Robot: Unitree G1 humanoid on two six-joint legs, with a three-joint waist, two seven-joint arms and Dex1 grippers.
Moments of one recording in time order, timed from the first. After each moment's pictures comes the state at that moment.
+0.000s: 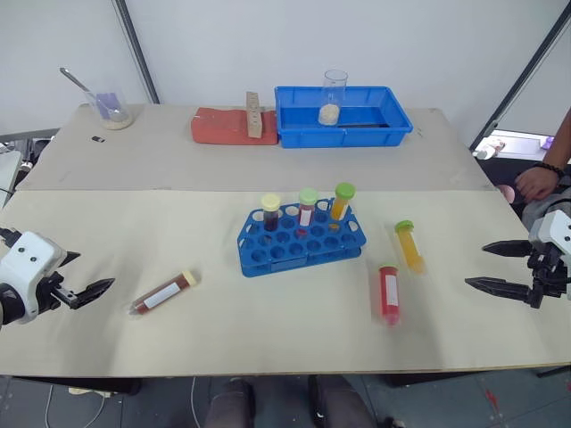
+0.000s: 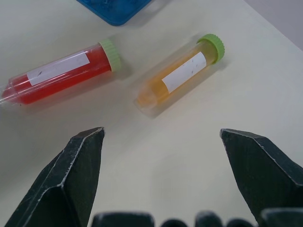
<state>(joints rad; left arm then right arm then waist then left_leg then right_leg) 0.17 1.00 0.53 -0.02 -0.30 0.39 -0.92 -0.06 -1.14 -0.34 0.13 0.37 0.27 1.26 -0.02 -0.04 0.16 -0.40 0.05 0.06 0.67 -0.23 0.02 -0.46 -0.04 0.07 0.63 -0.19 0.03</state>
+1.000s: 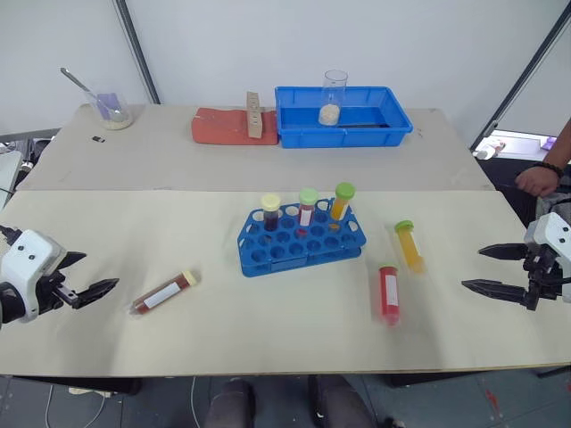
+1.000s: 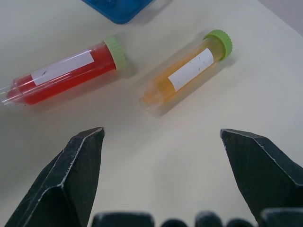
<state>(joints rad) 0.14 1.00 0.54 0.01 -0.32 0.38 -0.98 -0.06 -1.13 -0.33 0.12 0.38 0.29 1.27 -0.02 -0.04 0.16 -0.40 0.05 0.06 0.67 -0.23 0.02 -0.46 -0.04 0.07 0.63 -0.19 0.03</state>
